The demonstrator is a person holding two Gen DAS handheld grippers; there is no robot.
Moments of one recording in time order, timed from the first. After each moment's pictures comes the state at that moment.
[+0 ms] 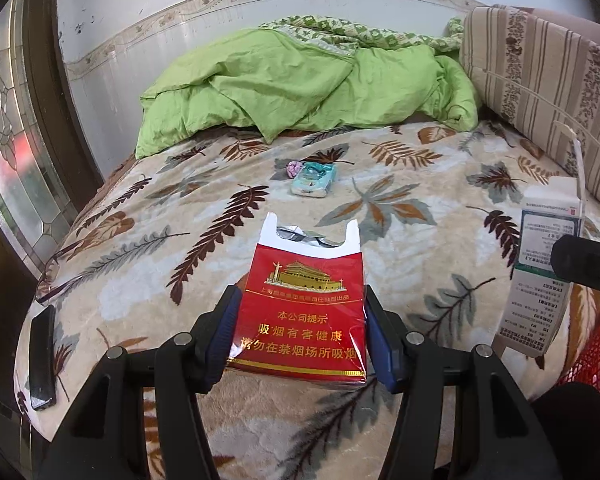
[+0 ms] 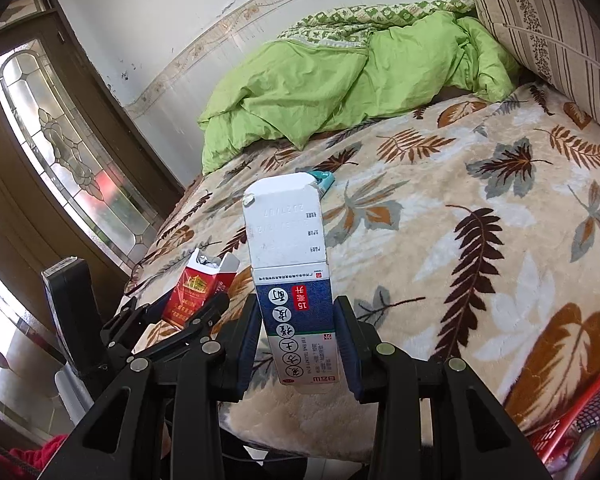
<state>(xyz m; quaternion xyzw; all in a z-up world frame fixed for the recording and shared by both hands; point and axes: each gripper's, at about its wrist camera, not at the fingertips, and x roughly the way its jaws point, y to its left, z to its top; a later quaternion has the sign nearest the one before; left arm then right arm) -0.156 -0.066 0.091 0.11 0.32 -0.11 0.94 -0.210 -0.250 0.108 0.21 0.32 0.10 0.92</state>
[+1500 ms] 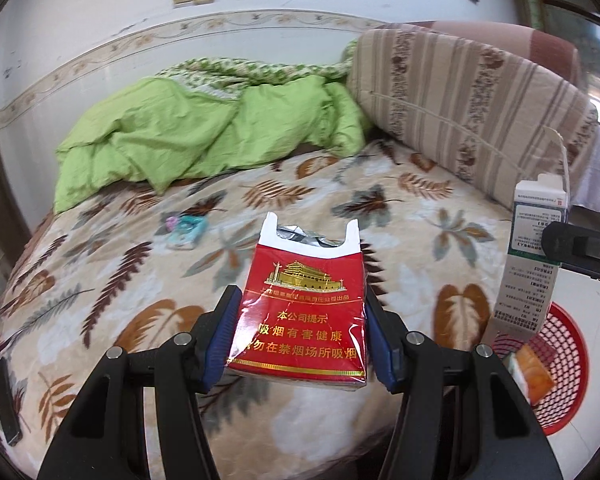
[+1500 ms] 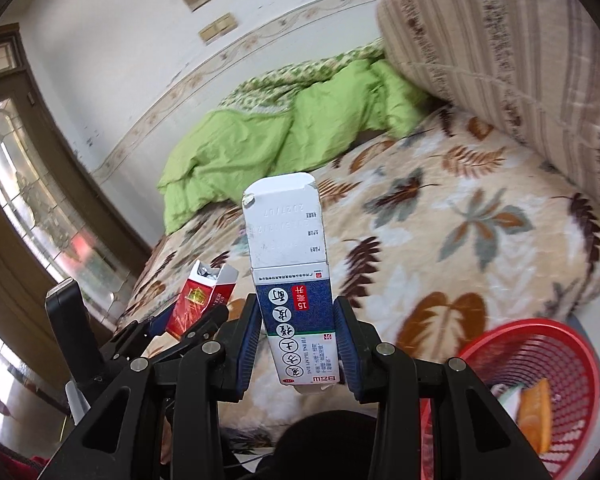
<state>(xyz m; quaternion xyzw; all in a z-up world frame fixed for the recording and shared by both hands) -0.220 -0.159 0.136 0.12 0.28 -0.27 0.91 -0.322 -0.335 0.156 0.26 0.26 -0.01 0.93</state>
